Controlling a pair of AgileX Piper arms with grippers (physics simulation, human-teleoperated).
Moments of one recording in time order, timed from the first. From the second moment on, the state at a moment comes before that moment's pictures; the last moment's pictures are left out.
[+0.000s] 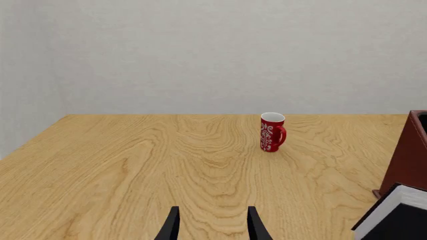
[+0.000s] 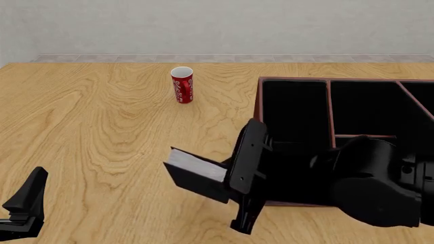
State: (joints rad) left arm 0.00 0.00 0.00 0.00 0.00; right arm 0.96 1.26 -0.77 0.29 -0.39
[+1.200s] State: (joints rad) left arm 0.00 0.00 0.00 0.00 0.00; right arm 0.83 0.99 -0.93 0.42 -0.29
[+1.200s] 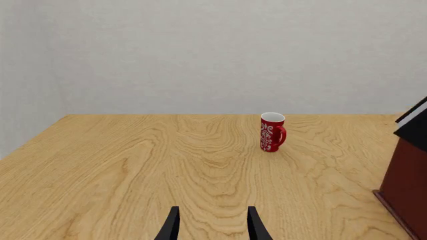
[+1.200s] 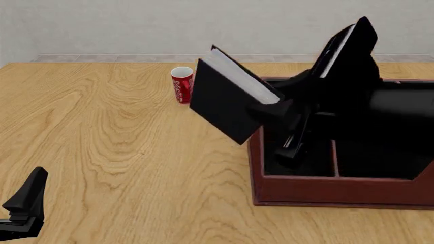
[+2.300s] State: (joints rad) left arm 0.00 0.00 0.00 0.00 0.00; right arm 0.55 0.67 -0.94 0.64 -0.17
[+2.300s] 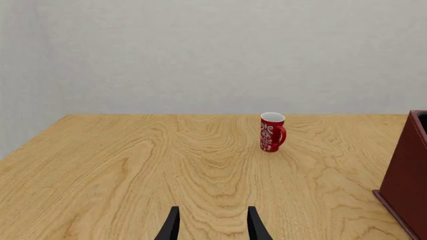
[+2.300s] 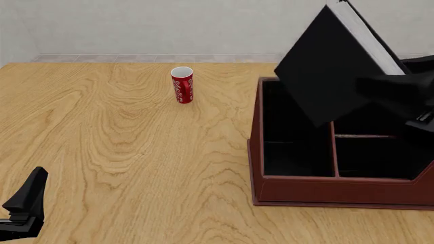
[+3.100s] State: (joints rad) left arm 0.00 0.00 0.00 0.00 0.00; right arm 0.33 0.59 -0.89 0.72 0.12
